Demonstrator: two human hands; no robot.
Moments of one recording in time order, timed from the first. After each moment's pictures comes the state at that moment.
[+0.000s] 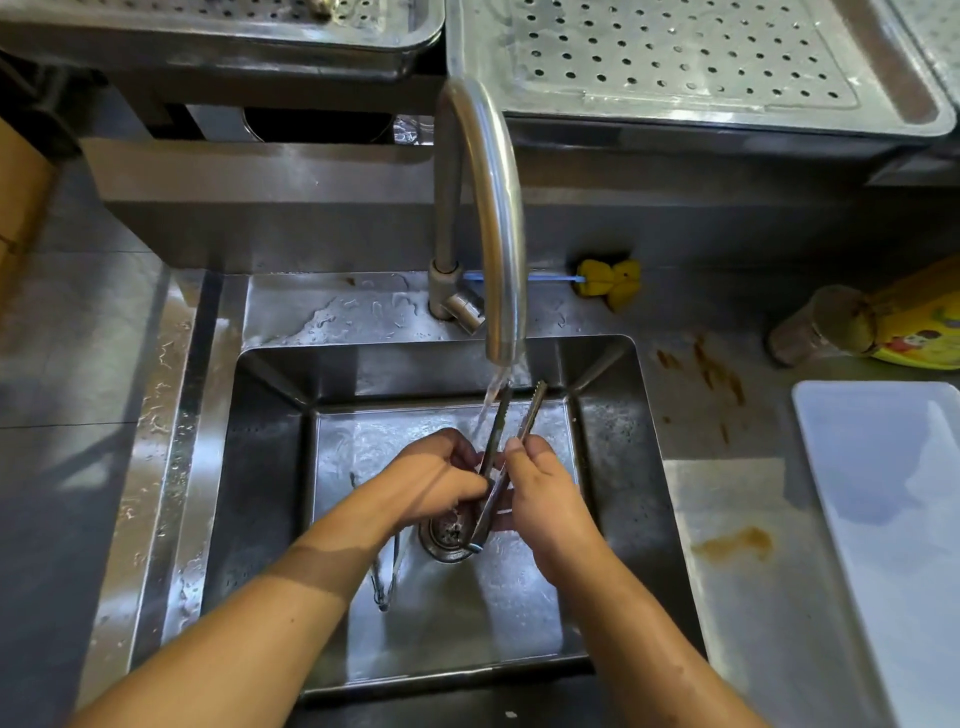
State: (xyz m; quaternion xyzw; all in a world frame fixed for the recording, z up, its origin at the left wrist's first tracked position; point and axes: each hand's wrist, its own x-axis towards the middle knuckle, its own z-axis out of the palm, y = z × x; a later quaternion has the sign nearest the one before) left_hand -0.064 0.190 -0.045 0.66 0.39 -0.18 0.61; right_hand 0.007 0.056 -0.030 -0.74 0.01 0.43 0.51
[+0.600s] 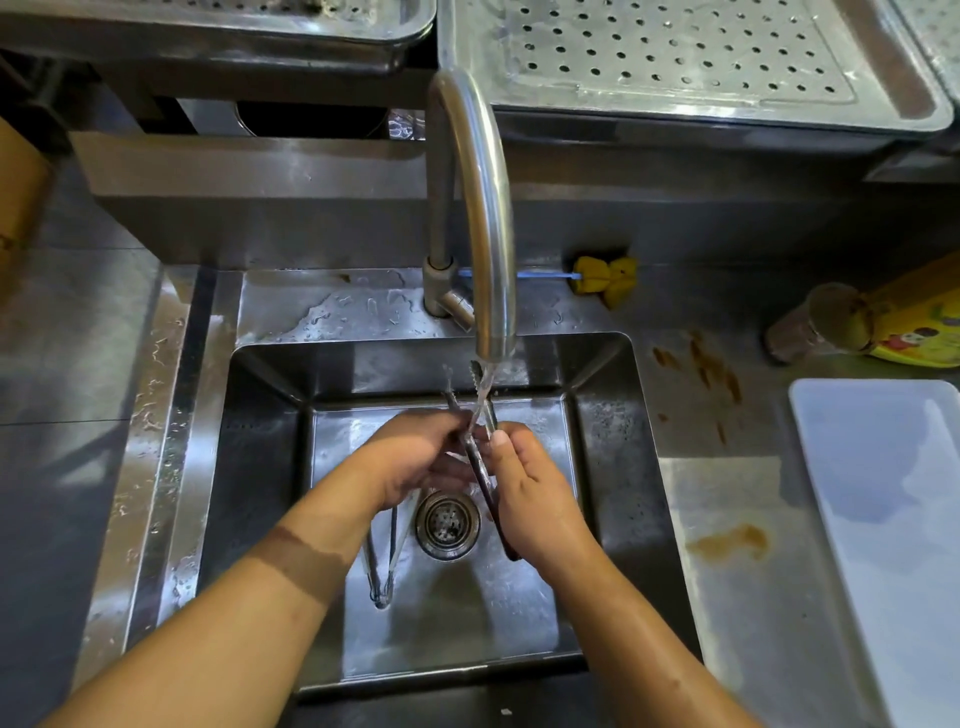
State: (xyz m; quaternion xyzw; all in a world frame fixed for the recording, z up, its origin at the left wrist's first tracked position) left_hand -0.045 0.205 -0.037 0.51 0.44 -0.14 0.73; right_hand 0.003 0.051 -0.006 -0.79 -0.15 0.37 0.46
